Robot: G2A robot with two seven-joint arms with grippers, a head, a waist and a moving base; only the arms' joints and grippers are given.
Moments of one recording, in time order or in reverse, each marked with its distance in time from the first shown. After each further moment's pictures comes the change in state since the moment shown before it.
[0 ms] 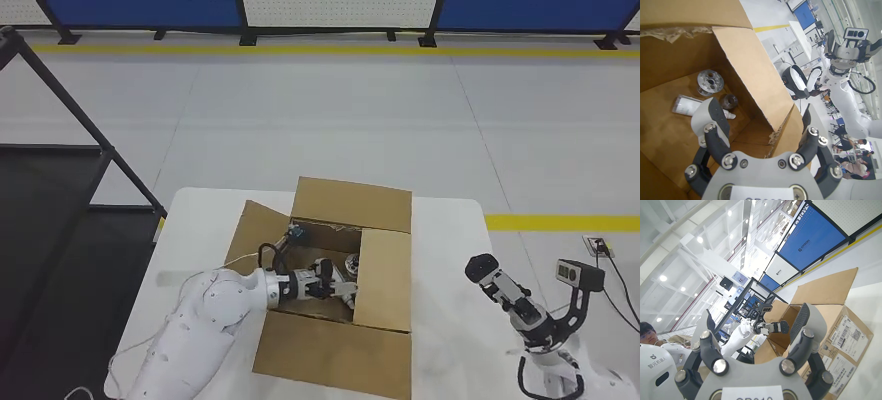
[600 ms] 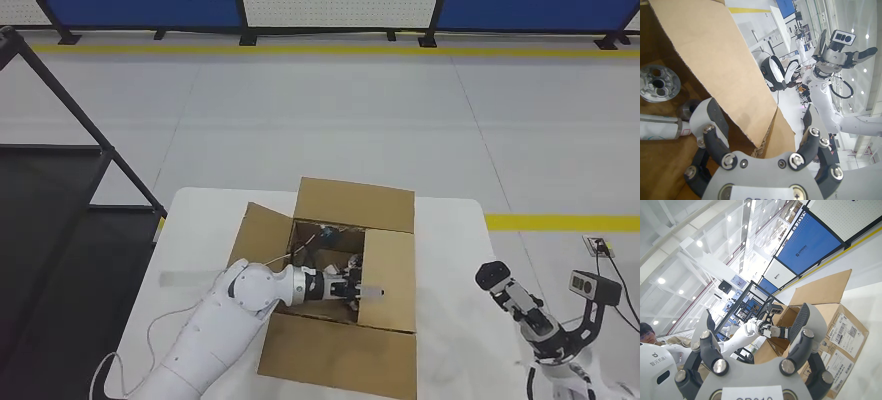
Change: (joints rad) left arm -0.164 -0.096 0.199 0.256 -0.239 -0.053 -0.048; right arm -0.063 0.011 0.029 -0.028 0.003 -0.024 -0.039
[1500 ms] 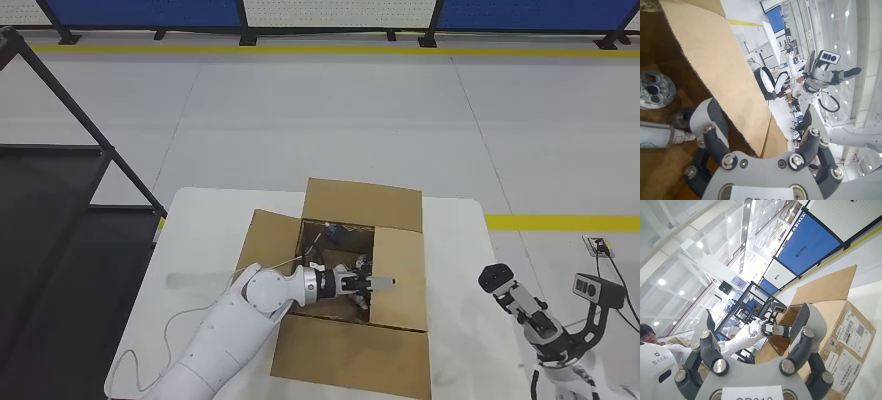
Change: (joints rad) left arm -0.009 -0.059 0.030 0.082 -0.101 -0.029 0.102; right arm -0.011 0.016 0.002 0.011 0.025 -0.014 0.004
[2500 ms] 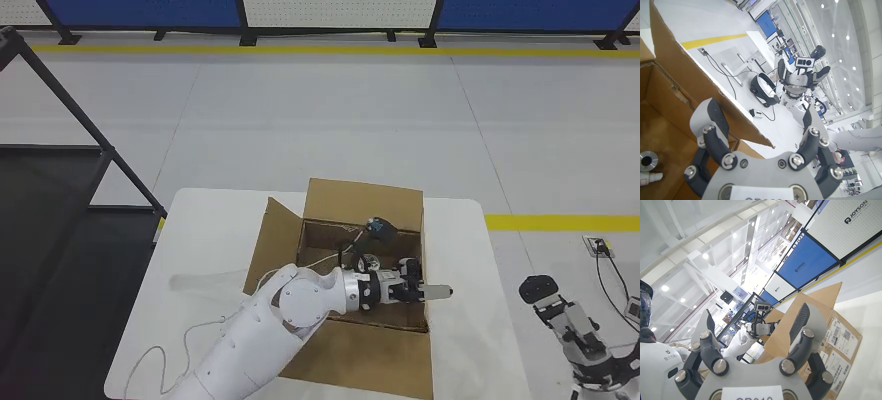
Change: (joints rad) left arm 0.014 -0.047 0.066 -0.303 0.200 0.163 0.181; right arm -0.115 0.018 0.127 0.015 0.134 -0.120 -0.014
